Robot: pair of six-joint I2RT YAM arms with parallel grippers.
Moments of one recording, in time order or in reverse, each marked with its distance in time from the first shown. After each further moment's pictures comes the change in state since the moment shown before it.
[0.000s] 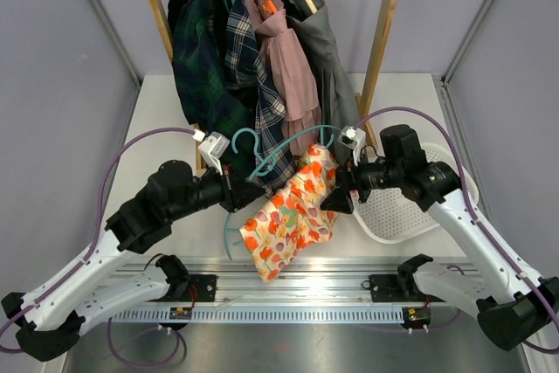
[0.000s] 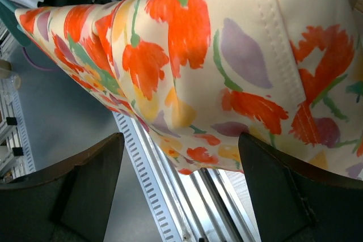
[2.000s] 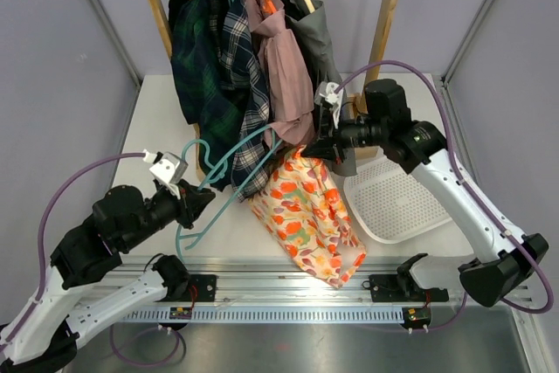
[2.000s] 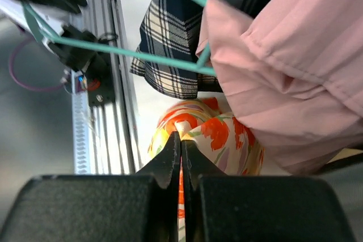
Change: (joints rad) left arm -0.001 -0.234 0.114 -0.394 -0.270 0.375; right arm 0.071 0.272 0.406 0.144 -0.031 -0.151
